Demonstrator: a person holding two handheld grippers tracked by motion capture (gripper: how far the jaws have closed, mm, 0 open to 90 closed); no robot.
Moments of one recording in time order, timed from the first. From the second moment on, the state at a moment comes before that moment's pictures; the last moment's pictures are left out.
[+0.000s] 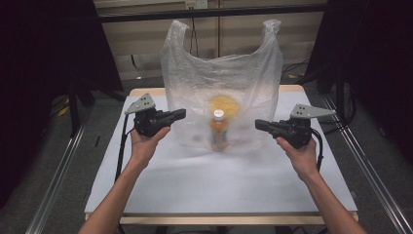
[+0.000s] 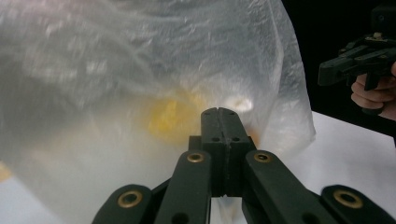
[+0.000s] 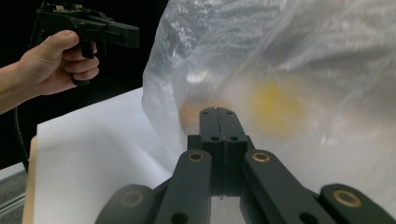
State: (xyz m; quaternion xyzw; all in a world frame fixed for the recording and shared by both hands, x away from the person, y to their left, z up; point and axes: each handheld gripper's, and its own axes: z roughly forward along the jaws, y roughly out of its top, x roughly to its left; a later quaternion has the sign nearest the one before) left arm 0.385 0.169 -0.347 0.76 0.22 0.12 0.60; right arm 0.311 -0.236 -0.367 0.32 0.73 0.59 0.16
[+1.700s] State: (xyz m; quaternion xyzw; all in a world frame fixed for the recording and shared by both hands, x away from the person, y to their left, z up) left arm 0.511 0.071 -0.272 0.77 0.24 0.12 0.57; right arm 0.380 -0.194 -0.320 0.31 0.74 0.58 0.16
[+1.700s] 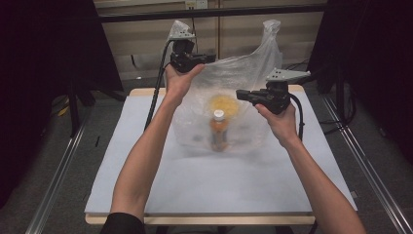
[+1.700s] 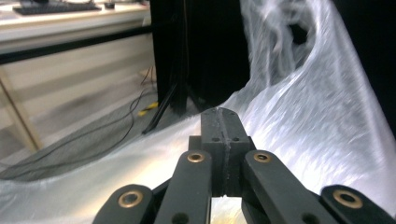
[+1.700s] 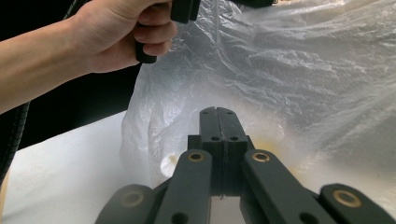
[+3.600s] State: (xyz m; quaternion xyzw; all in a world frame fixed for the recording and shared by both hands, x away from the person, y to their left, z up) left arm 0.404 0.109 -0.405 0.85 0.19 0.04 0.48; right arm 0.361 -0.164 -0.413 0.32 0.82 0.47 0.11
